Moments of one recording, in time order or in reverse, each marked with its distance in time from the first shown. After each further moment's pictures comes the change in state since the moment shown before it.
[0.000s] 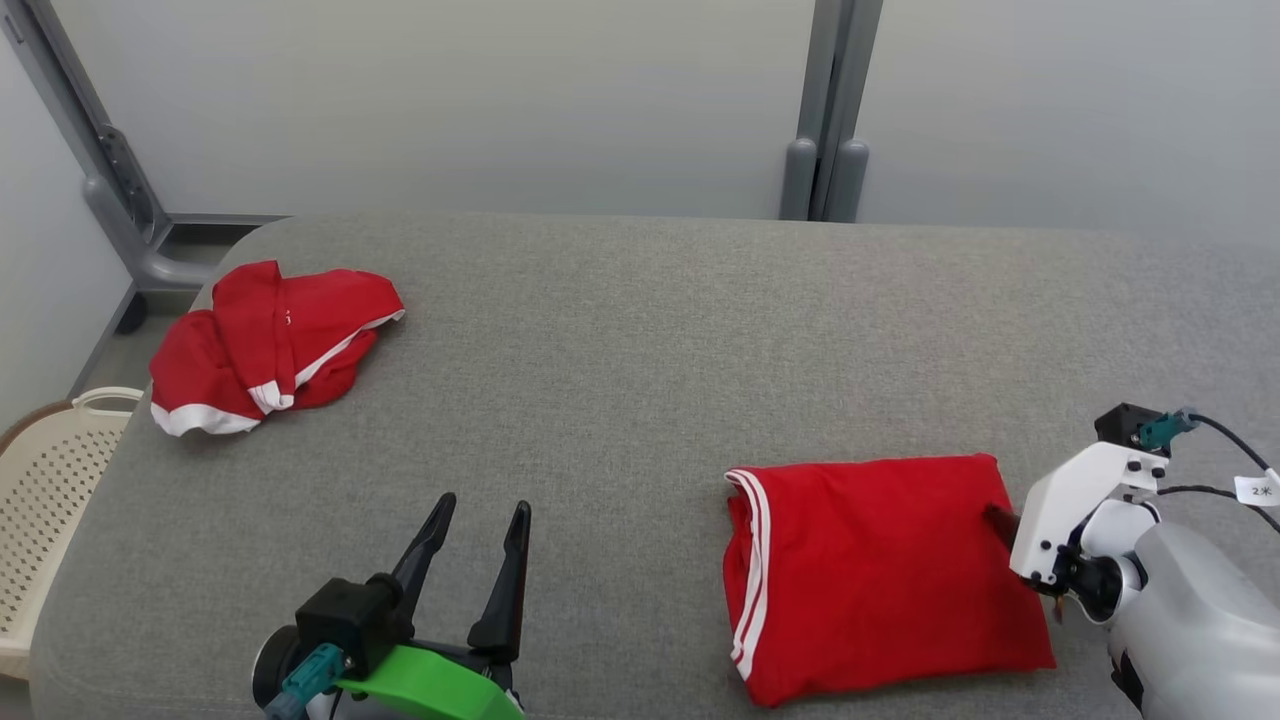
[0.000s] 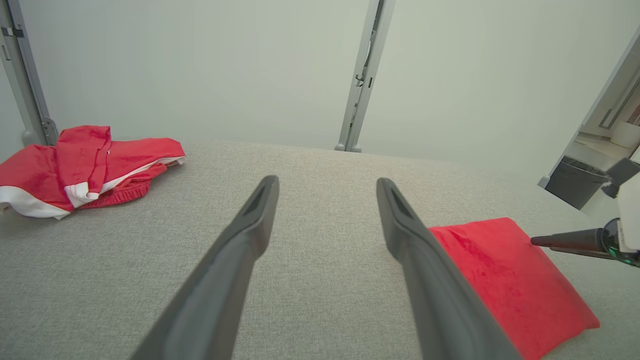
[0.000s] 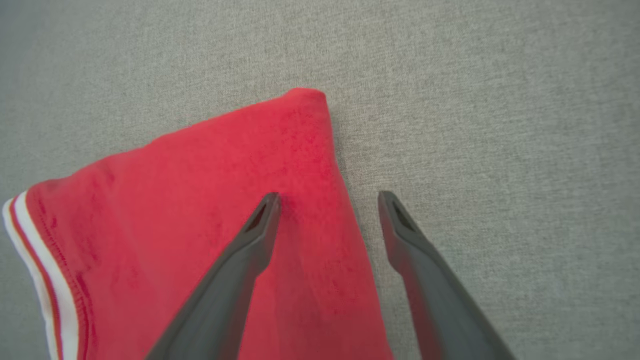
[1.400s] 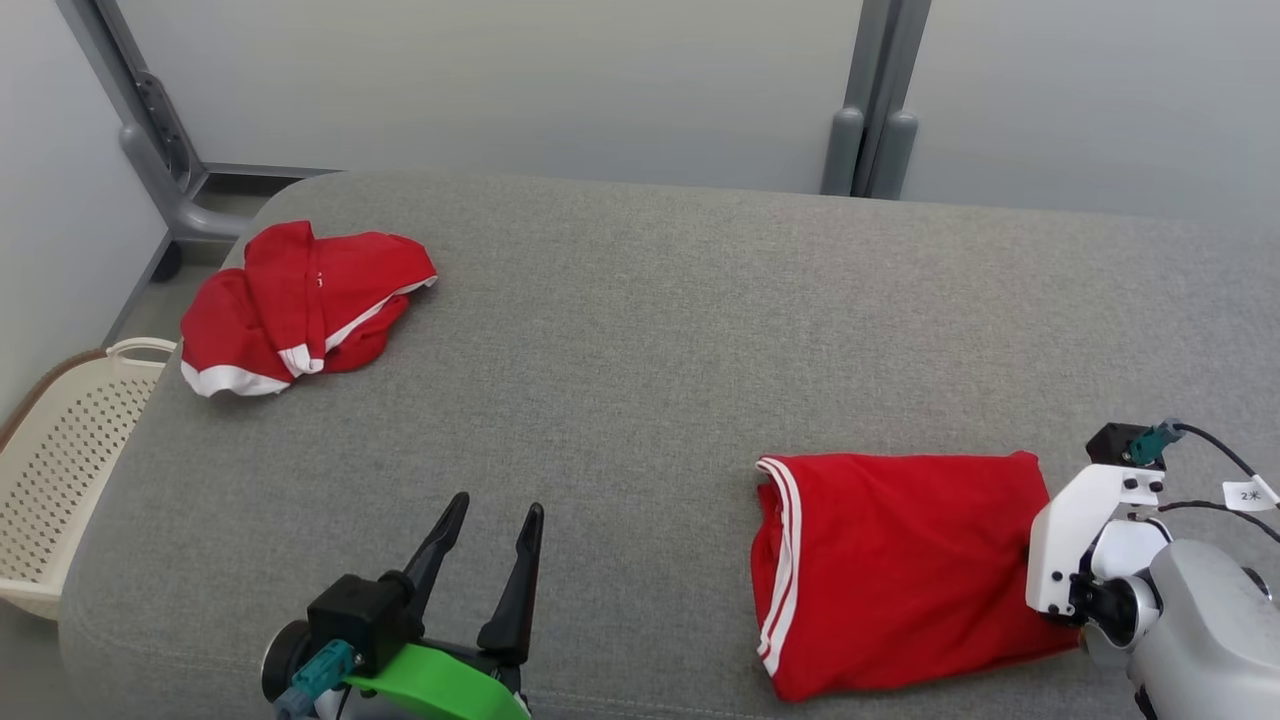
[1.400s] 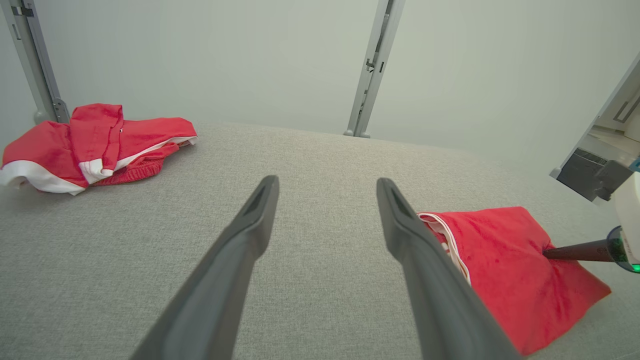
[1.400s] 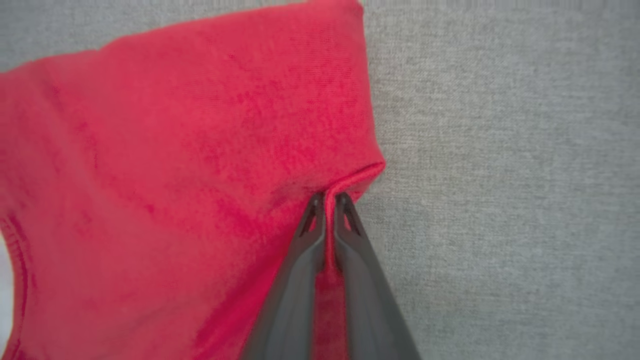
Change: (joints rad) left arm -0.013 0.014 -0.030 -0.007 -0.011 0.000 0.010; right arm 0.147 -0.010 -0.098 -0.244 -0.185 0.000 0.212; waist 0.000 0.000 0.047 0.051
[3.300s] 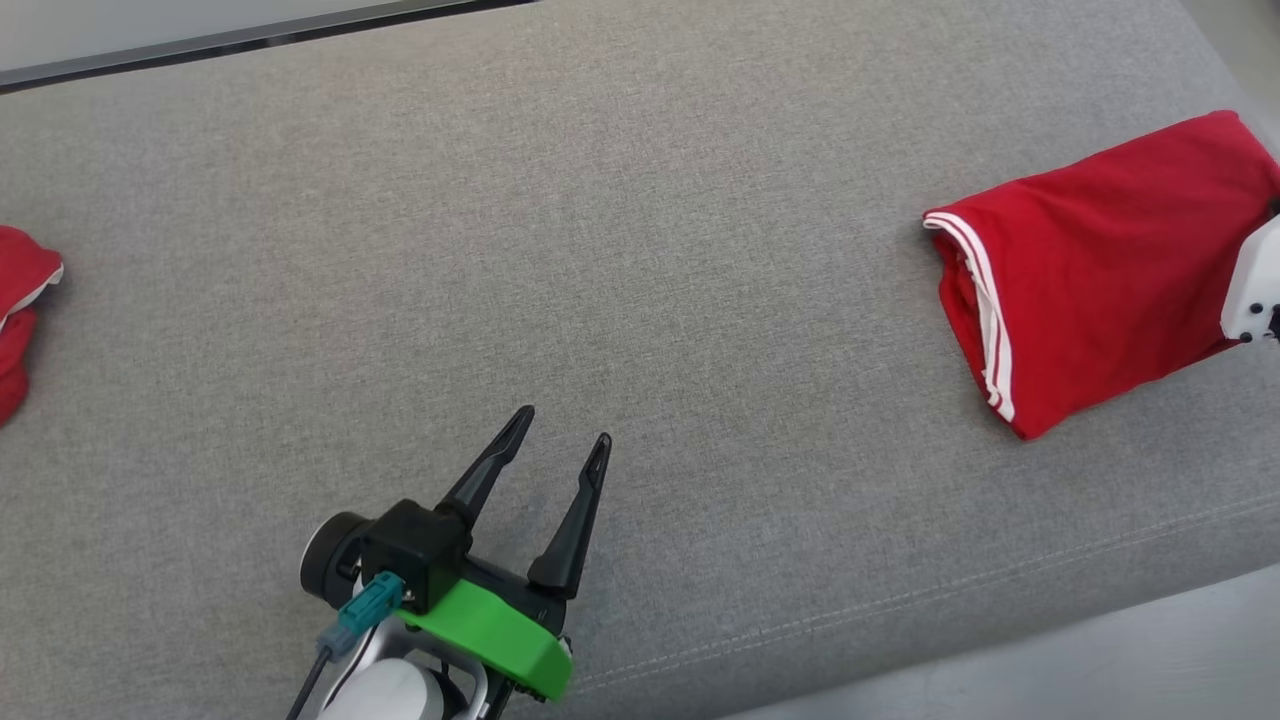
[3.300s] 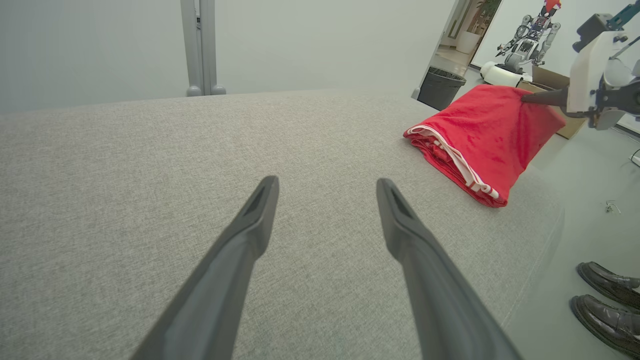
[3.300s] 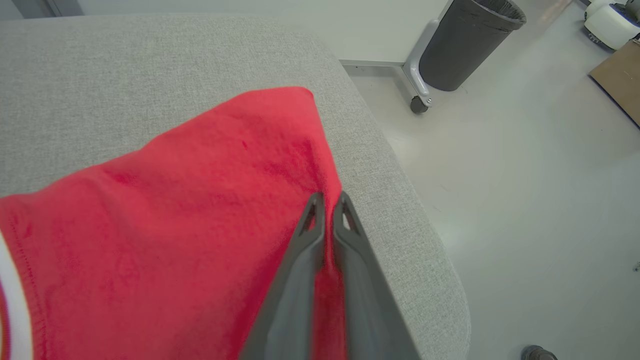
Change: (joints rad) left arm -0.155 0.003 -0.083 -0.037 0.067 -0.047 0.017; right arm -0.542 -0.212 0.059 0.411 -0.187 0.001 -0.549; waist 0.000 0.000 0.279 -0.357
